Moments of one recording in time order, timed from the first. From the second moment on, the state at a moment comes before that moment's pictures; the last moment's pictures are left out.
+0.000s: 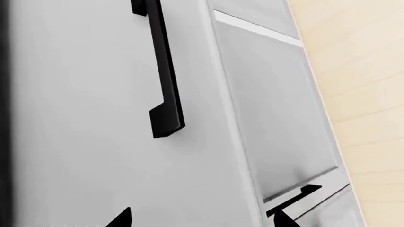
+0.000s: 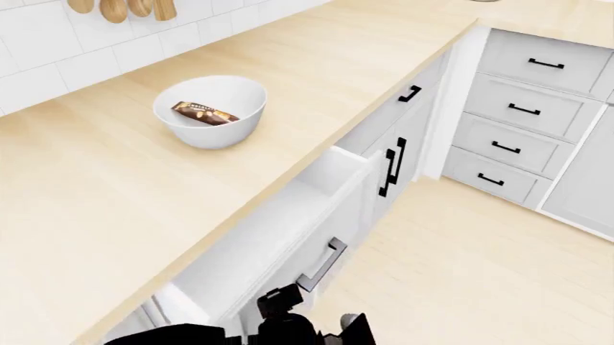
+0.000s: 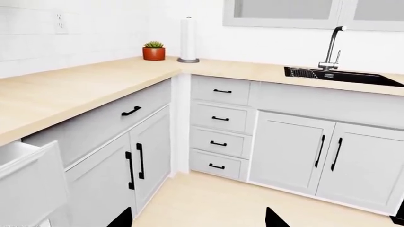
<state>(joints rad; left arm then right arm) -0.95 0.00 1.55 -0.25 -1.37 -1.23 -1.34 -0.59 0.45 2.14 -0.88 1.40 1.29 -0.38</state>
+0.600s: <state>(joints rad) -1.00 0.00 1.54 -0.34 -1.25 -1.28 -1.21 -0.58 0.54 2.06 -0.92 1.59 1.27 -0.15</state>
